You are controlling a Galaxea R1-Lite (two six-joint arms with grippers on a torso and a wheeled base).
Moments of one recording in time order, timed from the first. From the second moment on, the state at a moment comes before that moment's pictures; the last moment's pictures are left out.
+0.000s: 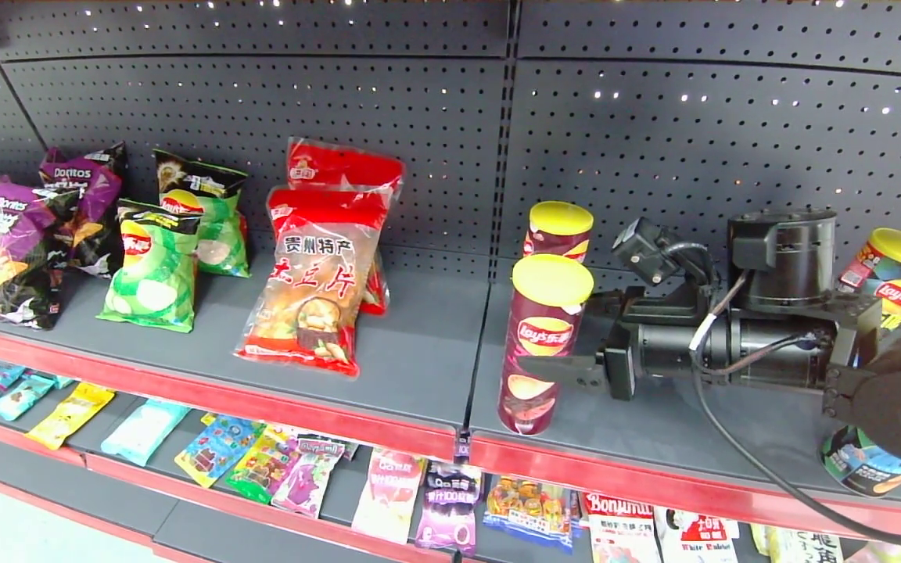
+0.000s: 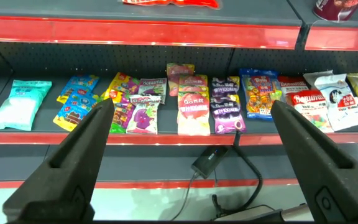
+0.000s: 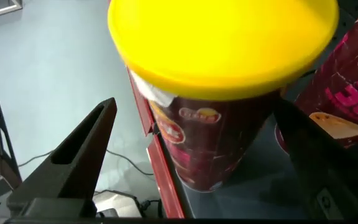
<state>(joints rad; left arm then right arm) -0.20 0.10 -0.13 0.23 -0.05 -0.03 0.48 1.70 -0.82 -0.54 0.49 -0.19</state>
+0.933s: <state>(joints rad) -0.20 0.10 -0.13 0.23 -0.05 -0.03 0.48 1.71 -0.79 -0.56 0.49 -0.19</state>
